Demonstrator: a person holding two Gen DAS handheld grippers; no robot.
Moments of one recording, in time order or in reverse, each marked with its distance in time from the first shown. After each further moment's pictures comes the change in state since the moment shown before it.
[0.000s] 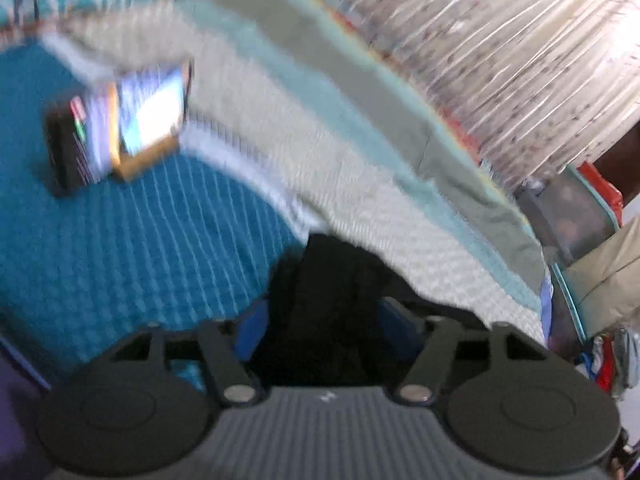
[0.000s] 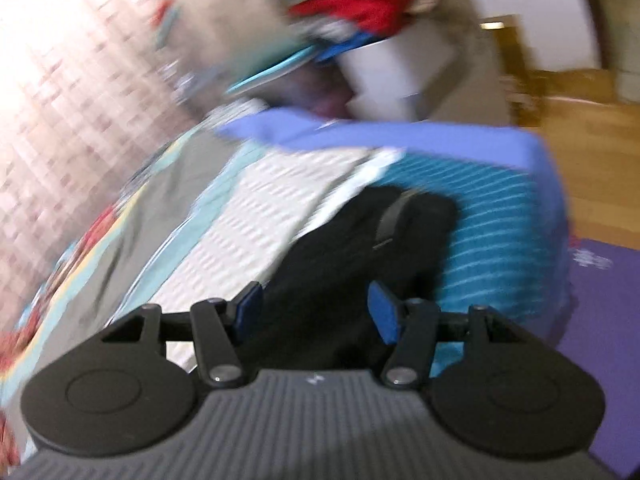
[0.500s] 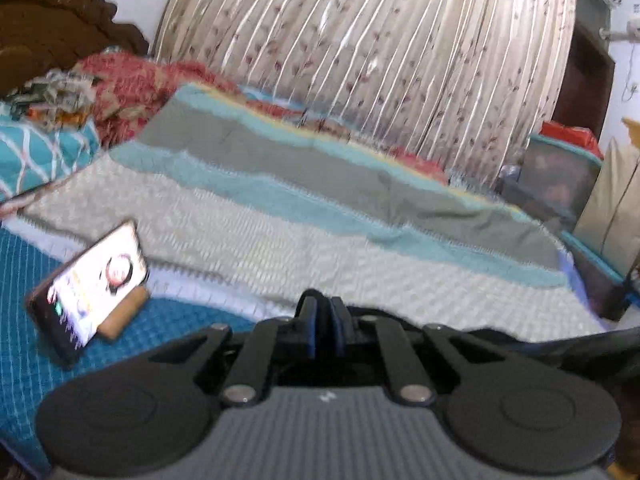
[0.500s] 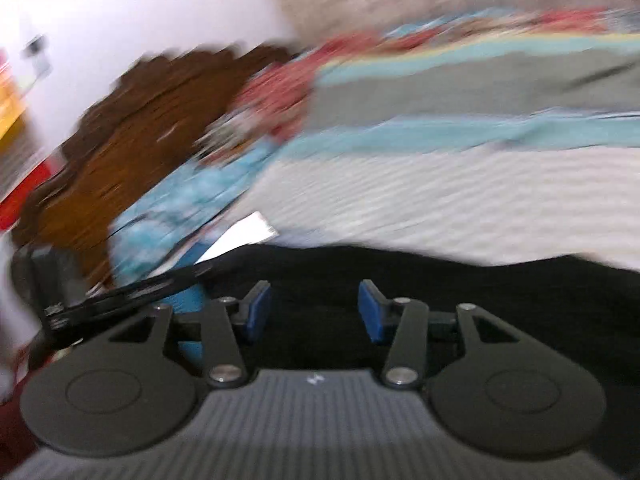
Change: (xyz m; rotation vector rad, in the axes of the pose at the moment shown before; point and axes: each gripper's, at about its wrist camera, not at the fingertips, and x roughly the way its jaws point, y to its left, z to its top) left arm -0.019 -0.053 -0.011 0.415 -0.284 0.053; right arm -0.030 0.328 -0.233 -0.789 0.645 0.968
